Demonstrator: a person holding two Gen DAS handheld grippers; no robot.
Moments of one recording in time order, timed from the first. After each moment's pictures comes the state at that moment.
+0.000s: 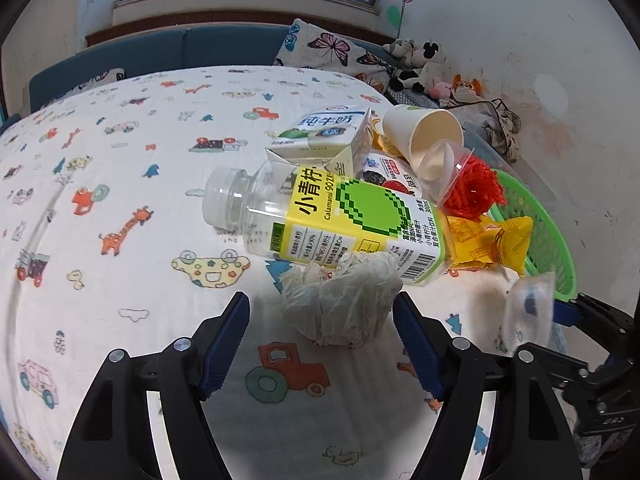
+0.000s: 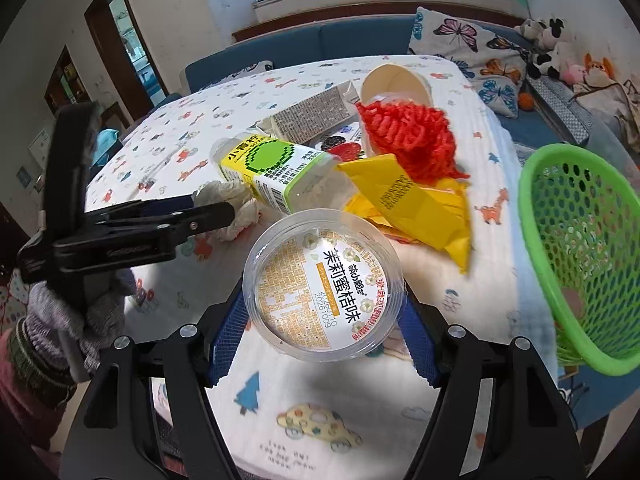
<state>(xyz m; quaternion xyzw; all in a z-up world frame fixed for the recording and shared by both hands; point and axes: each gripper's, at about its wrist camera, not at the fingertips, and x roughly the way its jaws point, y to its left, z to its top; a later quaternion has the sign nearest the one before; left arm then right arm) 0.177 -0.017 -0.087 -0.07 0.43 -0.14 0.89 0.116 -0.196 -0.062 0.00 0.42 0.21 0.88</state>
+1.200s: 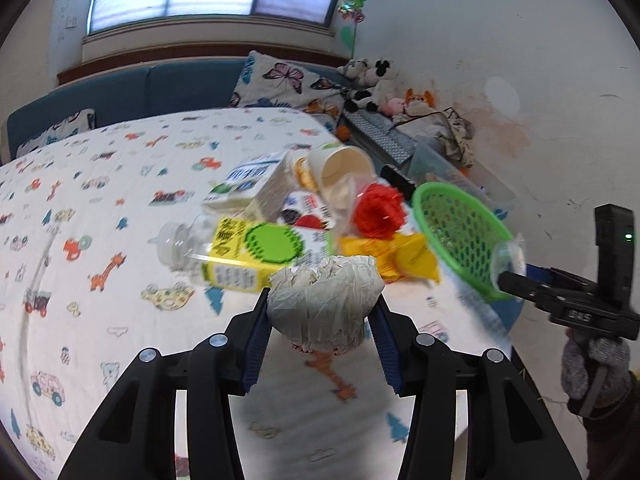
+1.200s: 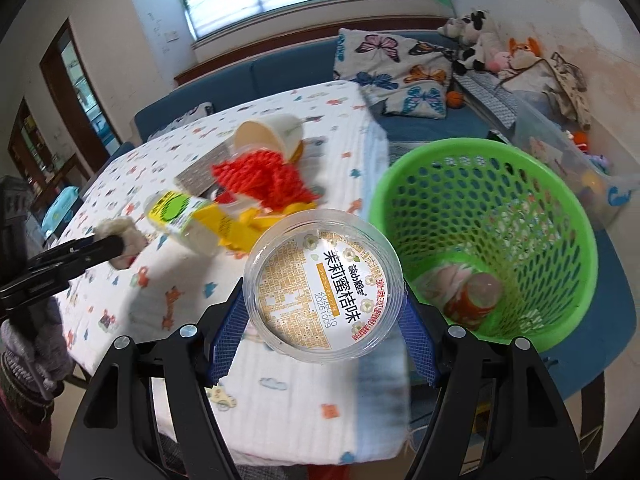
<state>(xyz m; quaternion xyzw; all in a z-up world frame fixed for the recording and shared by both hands) 0.135 -0.054 -0.028 -0.05 0.38 -0.20 0.90 0.105 -0.306 -0.035 0.06 0.39 0.11 0.91</state>
